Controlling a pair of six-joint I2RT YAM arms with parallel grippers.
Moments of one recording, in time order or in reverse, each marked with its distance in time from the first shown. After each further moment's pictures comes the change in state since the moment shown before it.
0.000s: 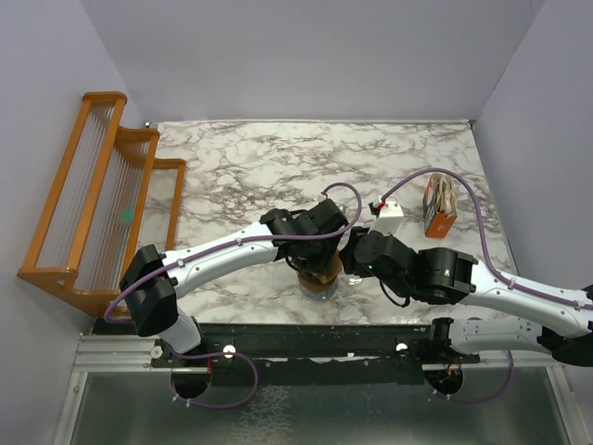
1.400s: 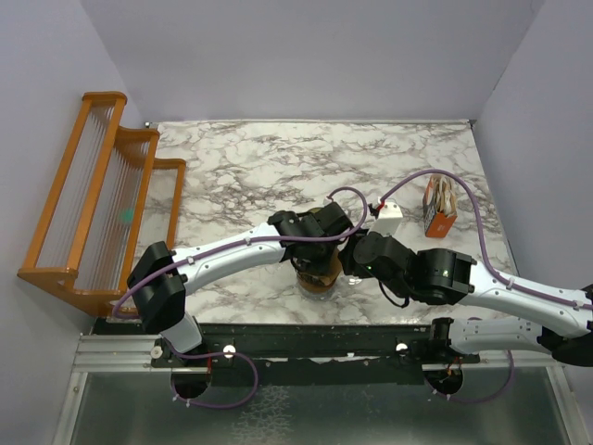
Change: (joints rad) left arm -0.013 0.043 -0.005 0.029 0.023 0.005; right arm 0.000 0.000 -0.013 0.008 -0.009 0.008
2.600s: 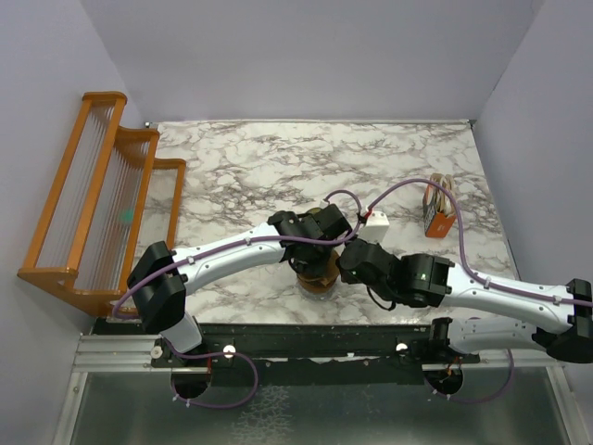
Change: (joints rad) left arm 0.001 0.000 0.002 -0.056 -0.010 0.001; right arm 0.000 0.053 -0.100 0.122 -0.028 0.039
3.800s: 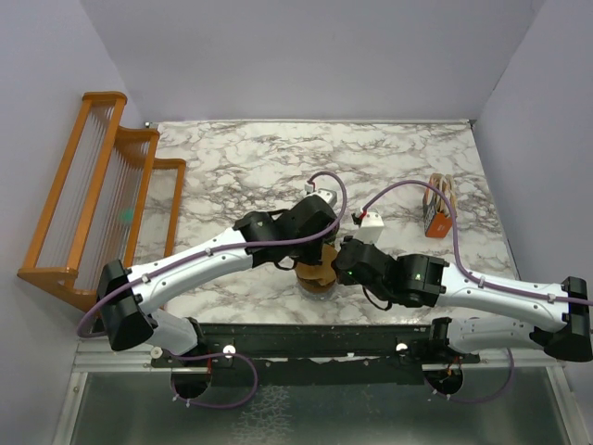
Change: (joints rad) left arm -0.001 -0.182 -0.026 0.087 -0.079 -0.048; right arm 0.000 0.023 -0.018 0.042 -0.032 0.011
